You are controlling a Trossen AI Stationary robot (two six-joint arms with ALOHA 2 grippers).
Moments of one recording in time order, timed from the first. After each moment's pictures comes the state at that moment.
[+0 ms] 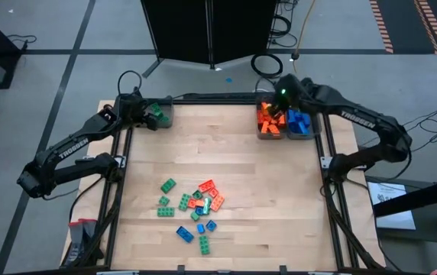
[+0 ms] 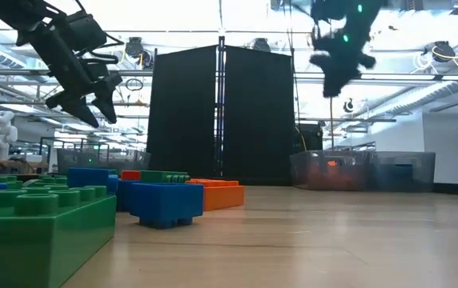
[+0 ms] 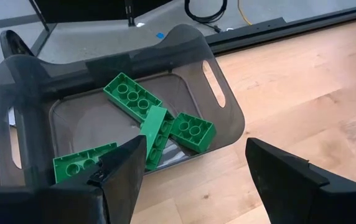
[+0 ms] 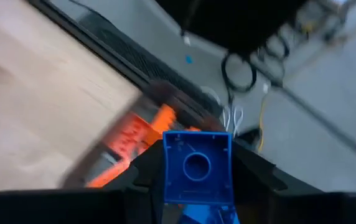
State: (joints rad) left arm 0.89 0.85 0.61 -0.53 -0.09 -0.28; right arm -0.58 1.32 1.26 -0.89 0.46 0.20
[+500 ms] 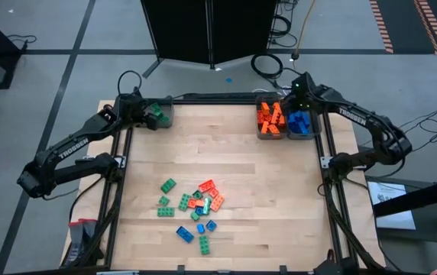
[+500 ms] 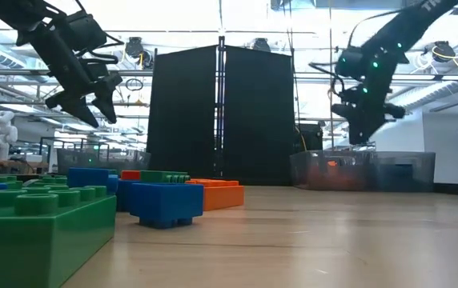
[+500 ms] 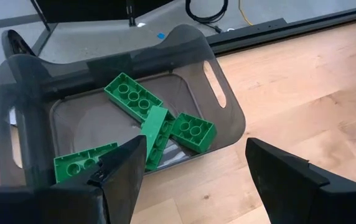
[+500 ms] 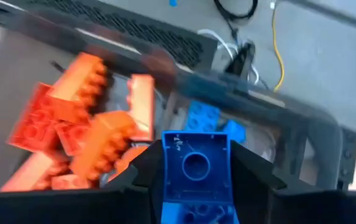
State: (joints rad) left arm 0.89 0.85 0.61 -0.53 -0.09 -0.29; right arm -0.97 1.32 0.91 -0.61 0.21 0.22
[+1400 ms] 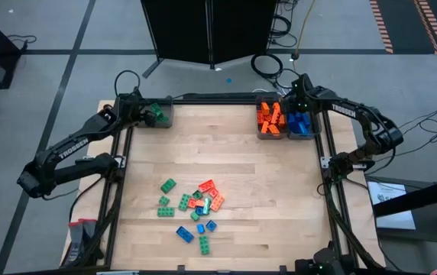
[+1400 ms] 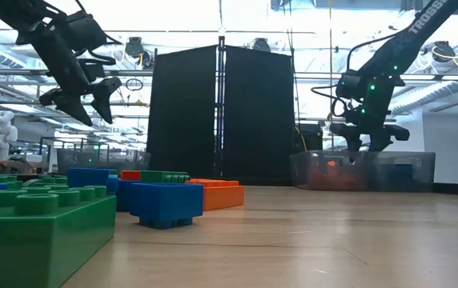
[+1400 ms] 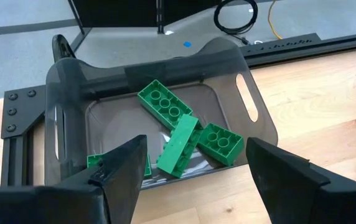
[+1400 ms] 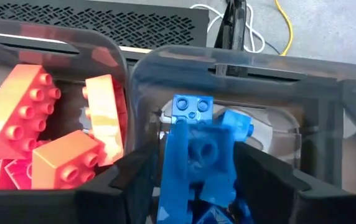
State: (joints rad) left arm 0.89 0.85 0.61 -0.53 -0.21 -0.33; right arm -1.06 1.46 0.85 -0.47 0.16 0.38
